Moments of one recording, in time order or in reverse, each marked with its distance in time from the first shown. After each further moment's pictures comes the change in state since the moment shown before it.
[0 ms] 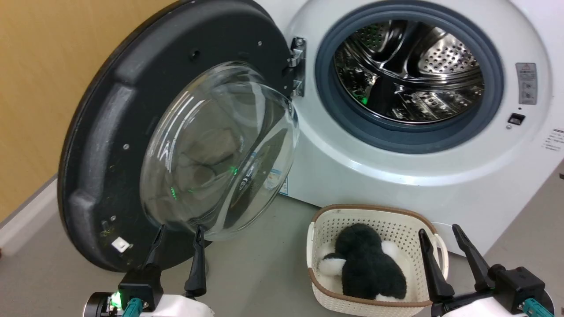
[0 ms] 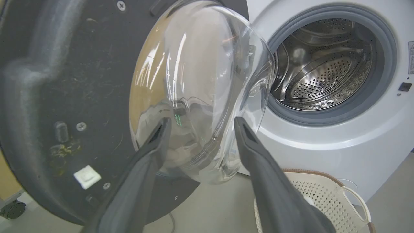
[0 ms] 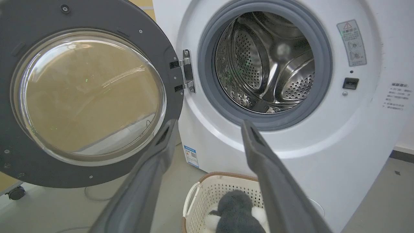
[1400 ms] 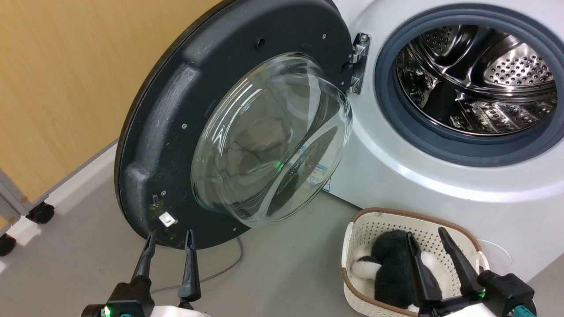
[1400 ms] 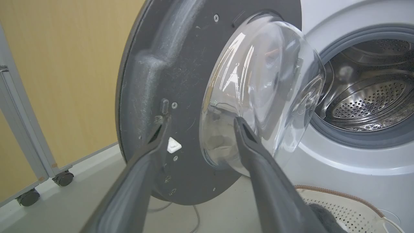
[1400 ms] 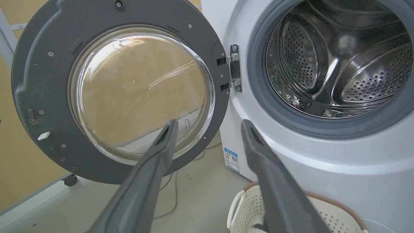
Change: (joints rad) left arm 0.043 0.000 -0.004 -0.033 -0.044 0.047 -0.074; right arm -0.004 0.001 0.063 0.040 0.053 0.000 -0.076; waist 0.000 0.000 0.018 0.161
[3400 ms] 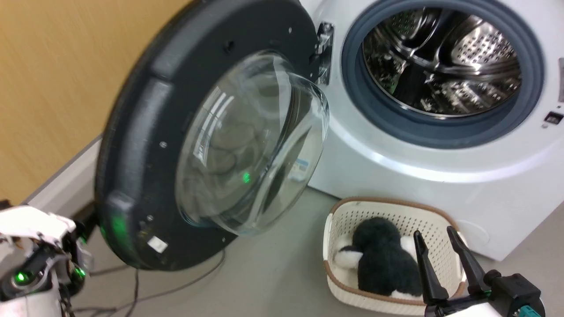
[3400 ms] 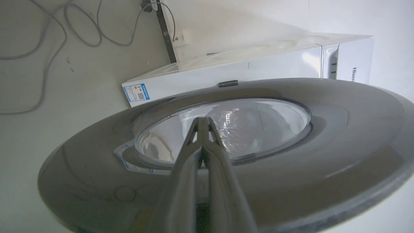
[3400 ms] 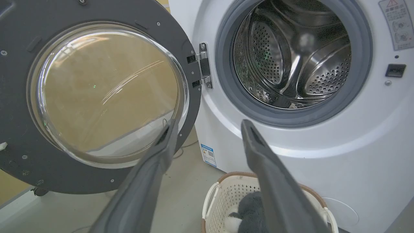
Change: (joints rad) left arm -0.535 0.149 0.557 0.529 -1.066 -0.169 0.991; right arm 0.003 0.001 -0.026 -0.008 -0.032 0.000 0.000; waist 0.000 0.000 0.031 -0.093
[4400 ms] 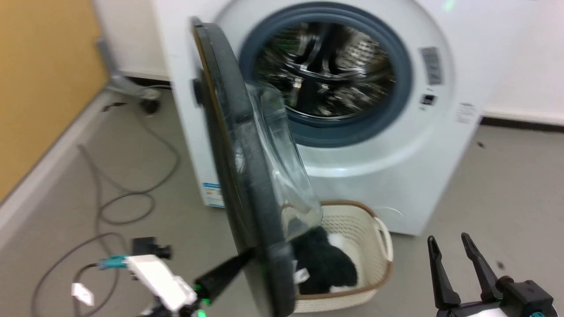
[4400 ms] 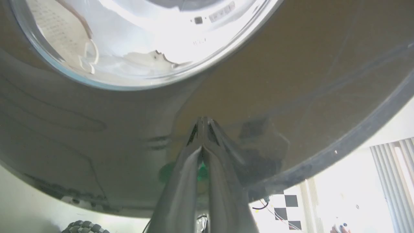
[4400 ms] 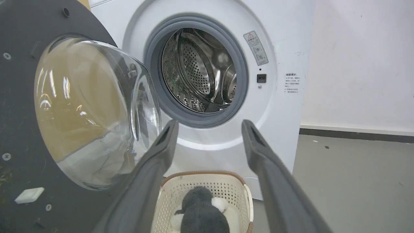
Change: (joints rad) left arm 0.409 -0.145 -0.458 -0.495 -0.282 0.085 0.076; right arm 0.025 0.001 -0.051 0.002 -0.007 0.000 0.000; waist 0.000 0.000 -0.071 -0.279
